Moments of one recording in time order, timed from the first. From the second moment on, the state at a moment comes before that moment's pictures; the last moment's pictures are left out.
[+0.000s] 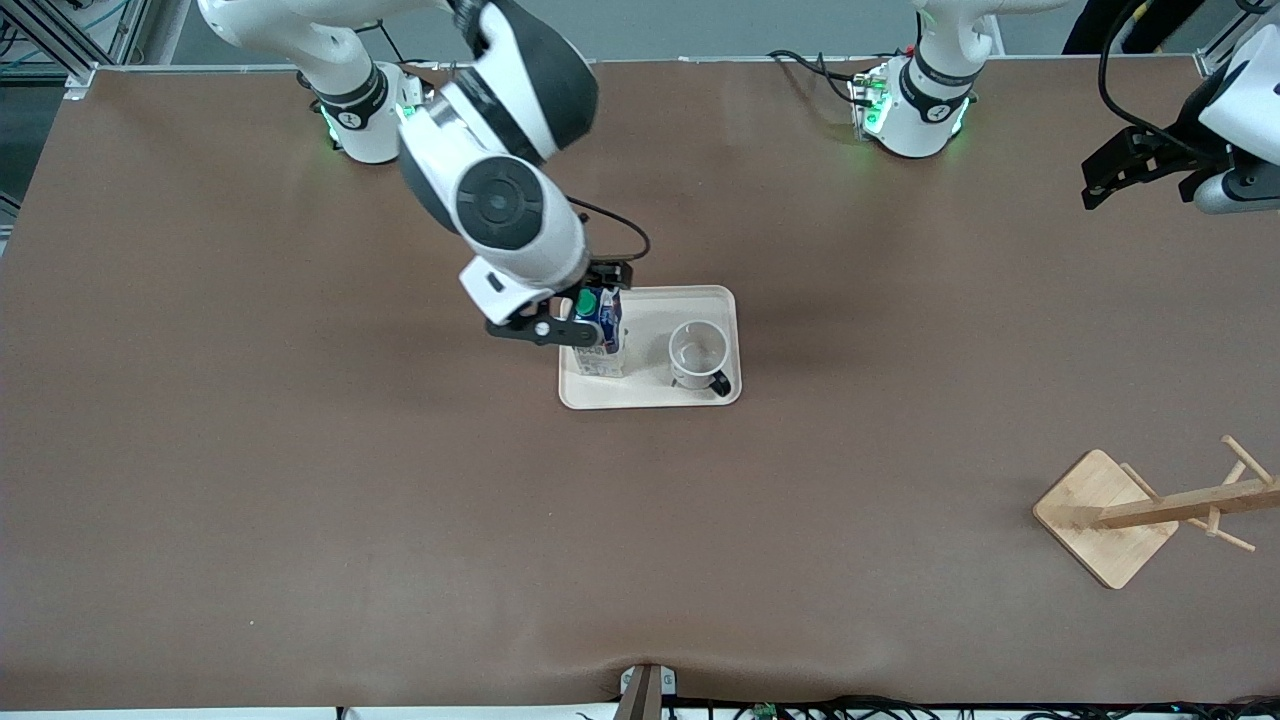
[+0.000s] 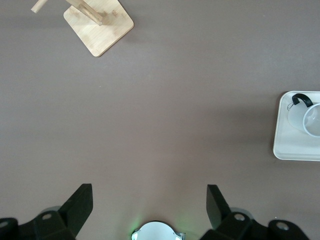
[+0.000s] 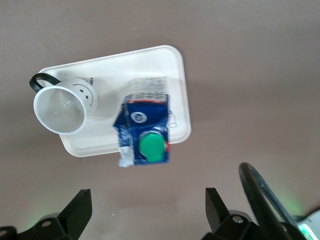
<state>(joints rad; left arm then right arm) 0.02 -0.12 -0.11 -1.61 0.04 1.44 -0.13 0.65 0.49 -0.03 -1.22 0.24 1.50 0.76</state>
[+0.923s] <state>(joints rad) 0.02 -0.13 -0.13 -1.61 0.04 1.44 -0.14 0.34 0.21 -0.10 -1.16 0.02 1.16 0.51</state>
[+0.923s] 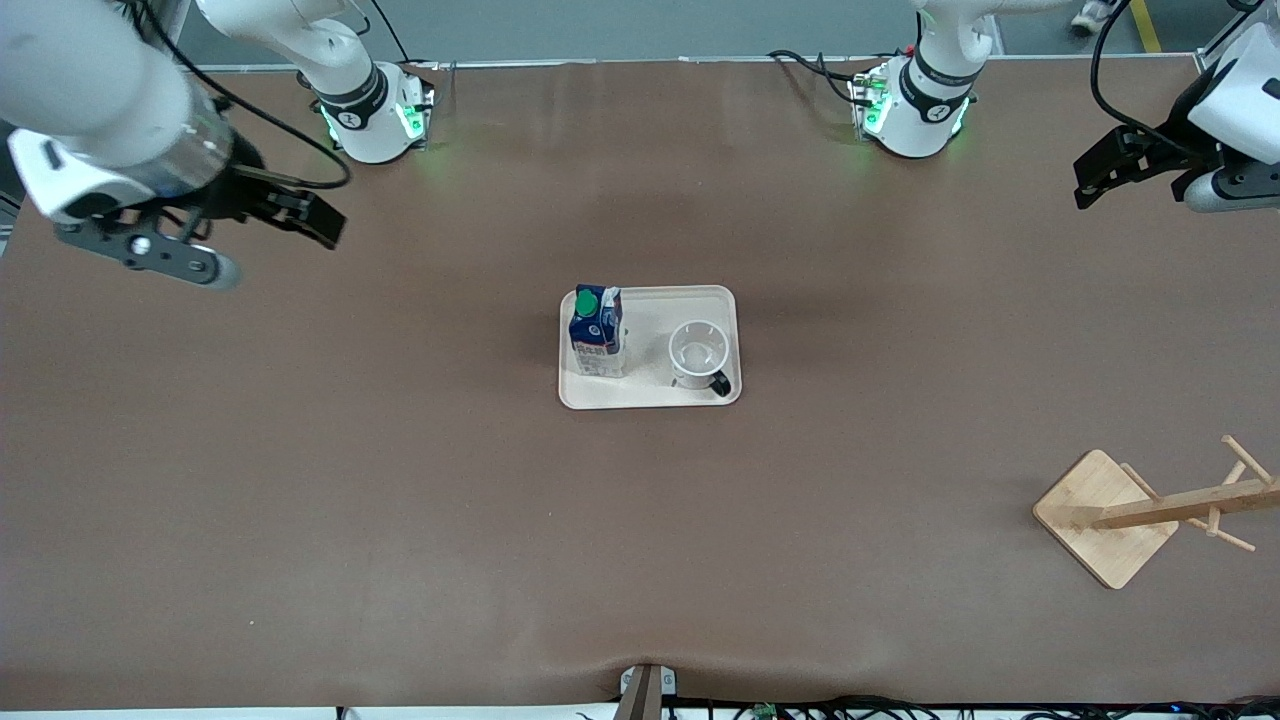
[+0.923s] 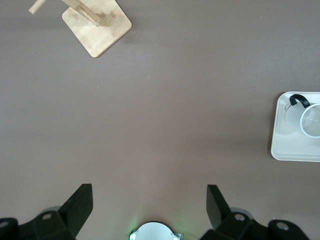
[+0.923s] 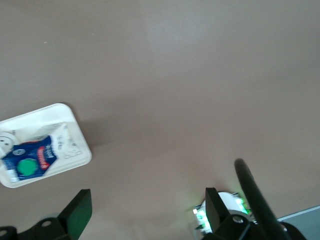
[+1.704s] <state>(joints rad) 0.02 -0.14 -0.13 -1.61 0.04 1.44 -0.14 -0.04 -0.07 -0.10 -1.59 0.01 1.38 0.13</state>
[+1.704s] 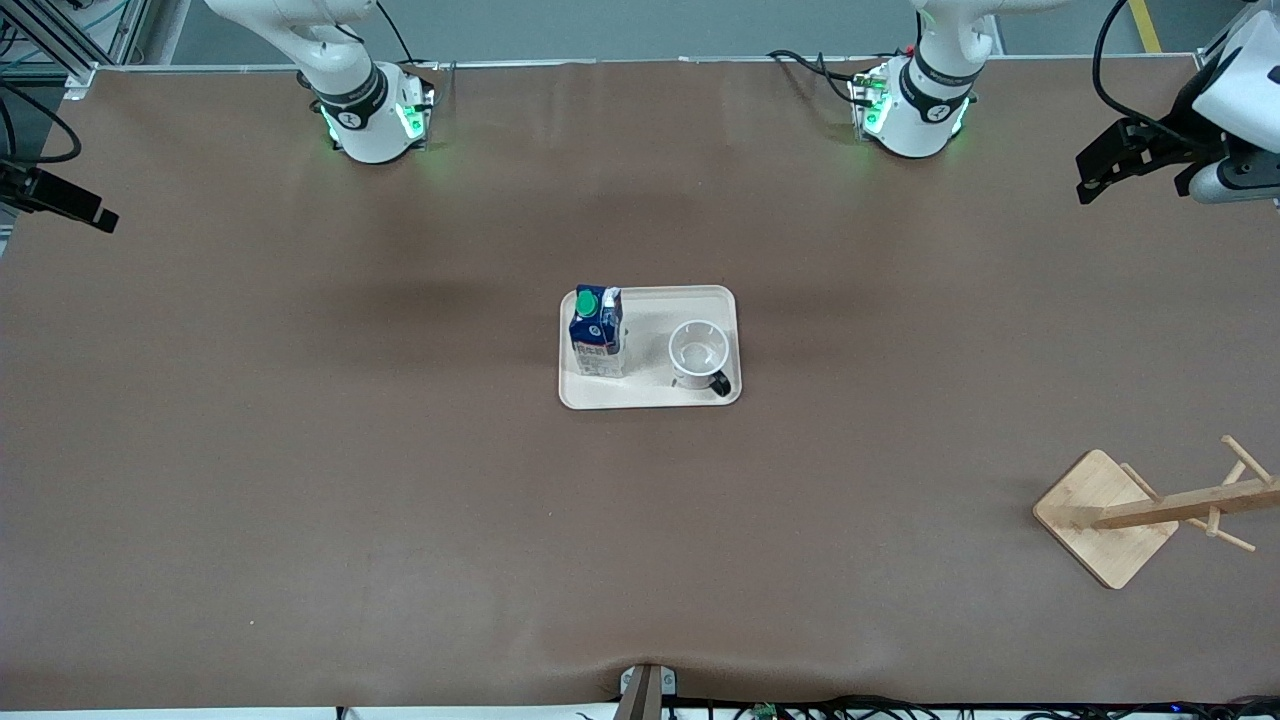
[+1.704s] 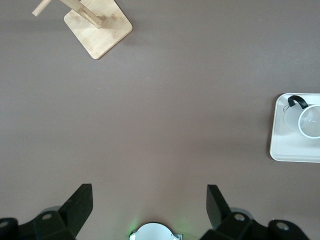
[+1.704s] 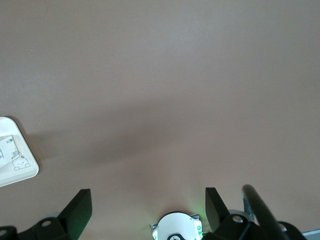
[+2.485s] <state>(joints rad) 0.01 -0.14 -0.14 -1.58 0.04 1.40 -0.14 -0.08 -0.08 -0.10 -1.60 0.01 1.41 0.04</state>
